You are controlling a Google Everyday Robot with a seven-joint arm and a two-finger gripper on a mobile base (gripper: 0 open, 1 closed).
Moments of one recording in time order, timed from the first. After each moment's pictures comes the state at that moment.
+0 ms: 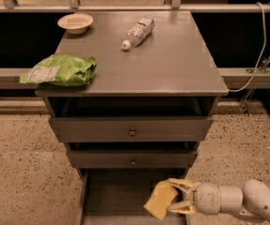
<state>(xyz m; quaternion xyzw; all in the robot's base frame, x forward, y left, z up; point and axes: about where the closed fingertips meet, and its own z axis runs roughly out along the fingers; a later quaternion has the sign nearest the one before) 0.391 -0.125 0.527 -0.66 0.38 0.25 0.60</state>
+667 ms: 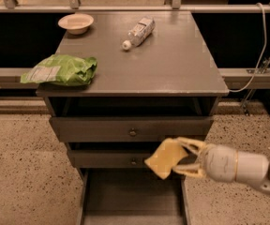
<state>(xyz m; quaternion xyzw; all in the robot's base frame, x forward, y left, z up) 0.442 -0.131 0.702 -0.66 0.43 0.11 0.60</state>
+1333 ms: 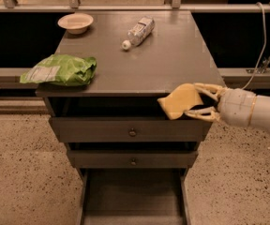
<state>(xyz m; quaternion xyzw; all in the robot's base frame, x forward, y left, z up) 0.548 -0.174 0.827 -0.59 0.53 0.08 0.61</state>
